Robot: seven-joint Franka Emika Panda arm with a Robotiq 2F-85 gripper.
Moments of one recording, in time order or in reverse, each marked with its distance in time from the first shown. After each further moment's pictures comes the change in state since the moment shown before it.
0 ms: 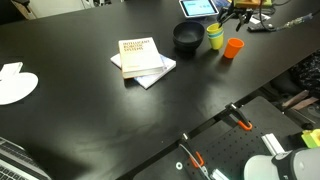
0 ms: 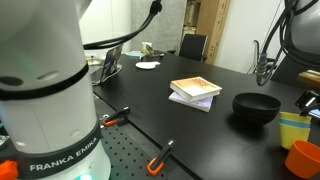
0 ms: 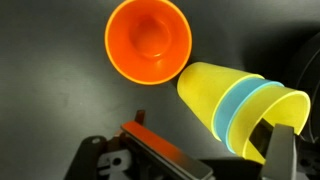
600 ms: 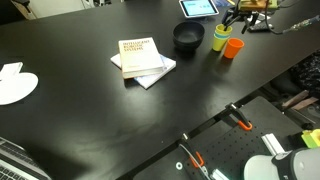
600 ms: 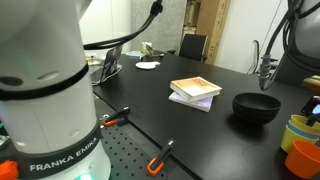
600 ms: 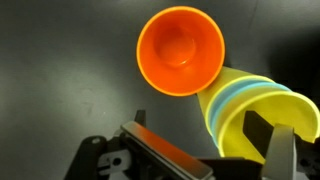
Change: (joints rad) arm 0.001 0.000 -0.035 -0.028 -0.021 0.014 0.017
